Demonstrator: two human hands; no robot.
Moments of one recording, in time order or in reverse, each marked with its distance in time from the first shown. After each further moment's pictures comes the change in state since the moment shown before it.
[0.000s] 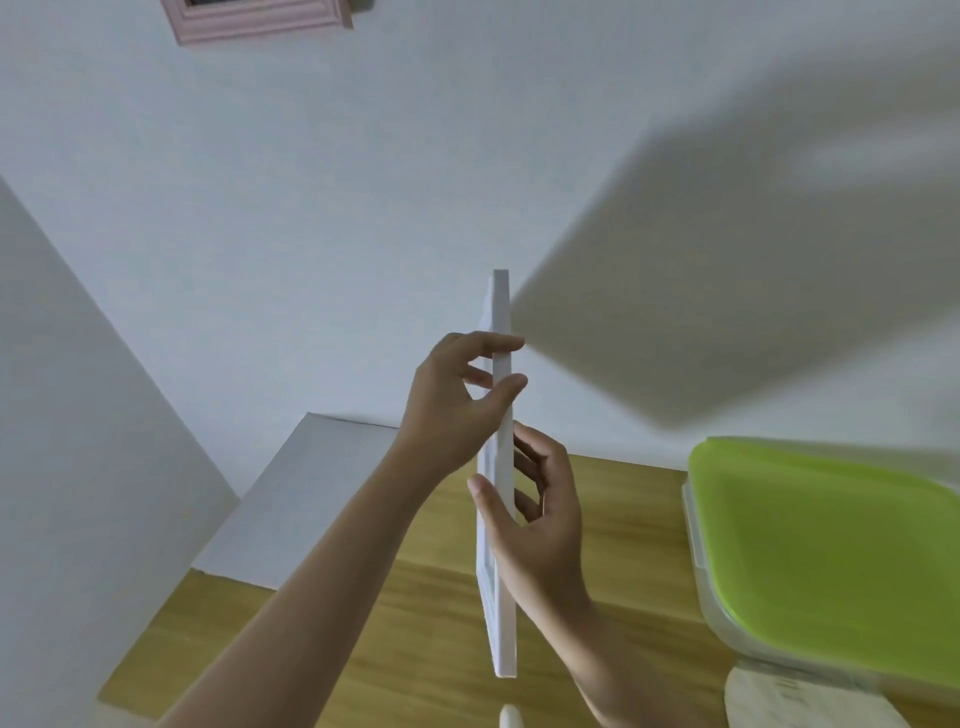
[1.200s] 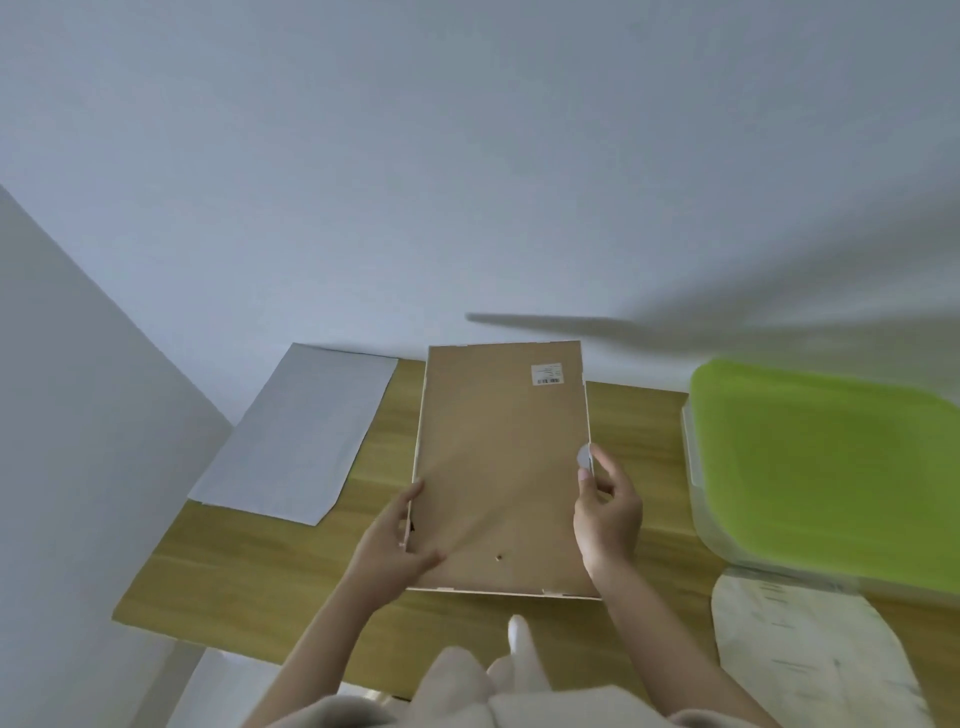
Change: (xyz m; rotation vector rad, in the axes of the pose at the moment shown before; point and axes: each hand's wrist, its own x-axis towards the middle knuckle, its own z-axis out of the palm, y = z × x) left_hand -0.144 -0.197 0.007 0.051 -0.289 -0.652; right_hand -0.015 0.150 -0.084 -0.330 0.389 0.493
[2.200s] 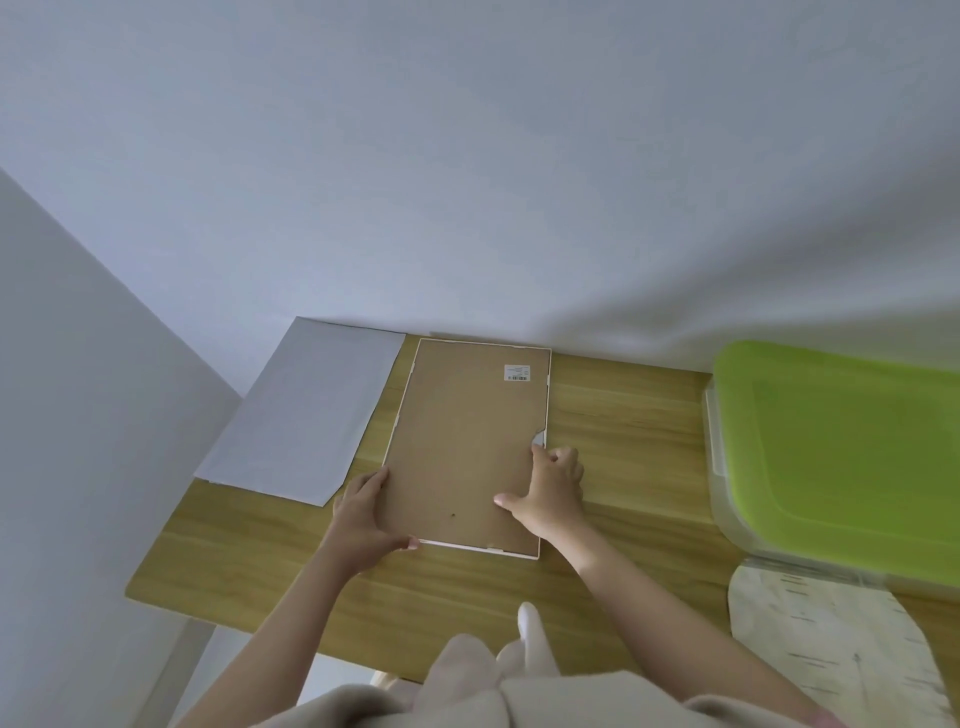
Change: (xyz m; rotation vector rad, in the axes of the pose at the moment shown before) left_hand 0.039 -0.049 -0.029 0.301 0.086 -0.062; right_hand 0.002 0.015 0.058 -0.867 -0.547 -0.125
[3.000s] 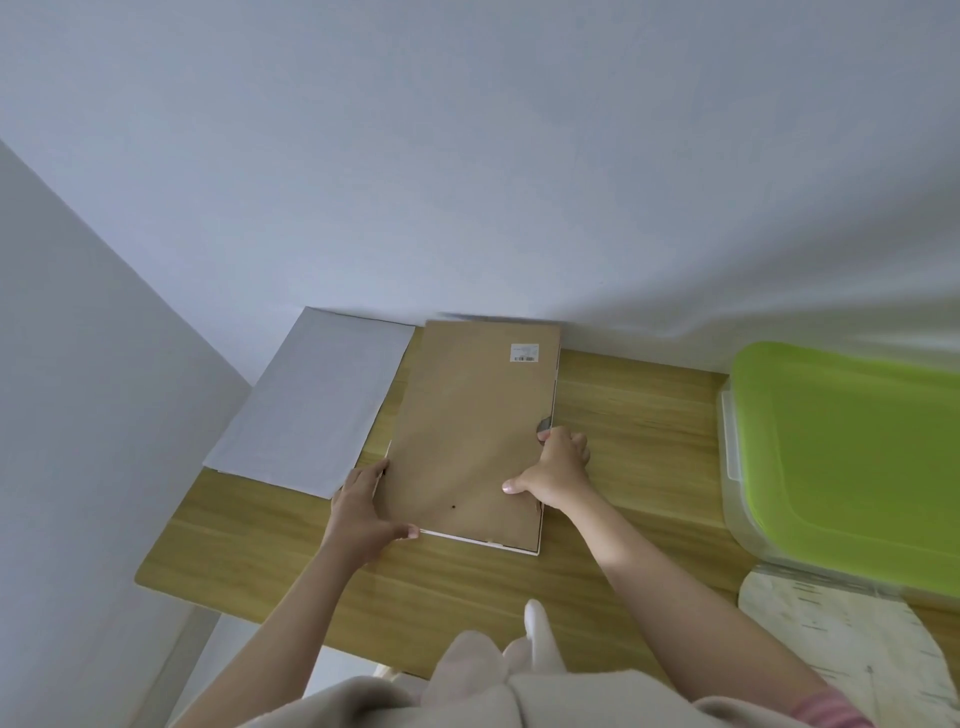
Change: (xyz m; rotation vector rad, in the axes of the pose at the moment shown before) left_hand 0.010 -0.013 0.004 -0.076 0.104 -0.053; right_hand 0.030 -0.009 -0.012 0.201 -0.095 0.115
